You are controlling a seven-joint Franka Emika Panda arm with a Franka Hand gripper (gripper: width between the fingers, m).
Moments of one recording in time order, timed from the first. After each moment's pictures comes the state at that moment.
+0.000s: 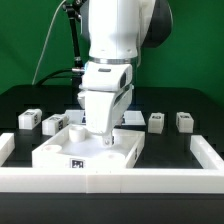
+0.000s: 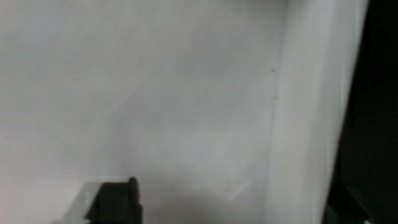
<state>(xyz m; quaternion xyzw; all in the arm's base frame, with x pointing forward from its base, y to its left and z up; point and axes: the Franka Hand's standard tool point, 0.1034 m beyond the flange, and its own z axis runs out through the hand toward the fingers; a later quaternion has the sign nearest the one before) 0.487 -0.009 0.012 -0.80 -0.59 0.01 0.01</state>
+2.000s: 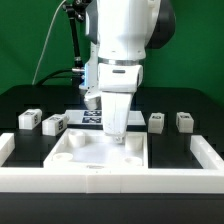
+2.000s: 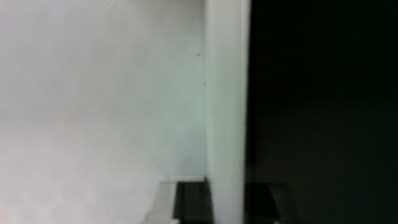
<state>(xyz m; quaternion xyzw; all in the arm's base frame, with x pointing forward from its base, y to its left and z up) 0.484 0.004 0.010 -0.75 -0.66 0.02 0.01</state>
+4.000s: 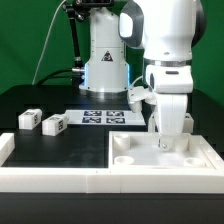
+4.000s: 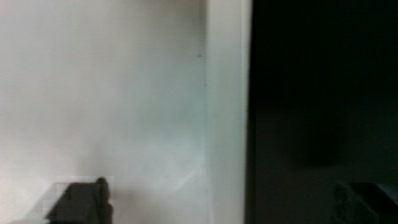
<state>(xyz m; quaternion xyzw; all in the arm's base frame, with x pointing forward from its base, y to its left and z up) 0.490 0.091 0.010 -0.72 -0.69 0.01 0.01</state>
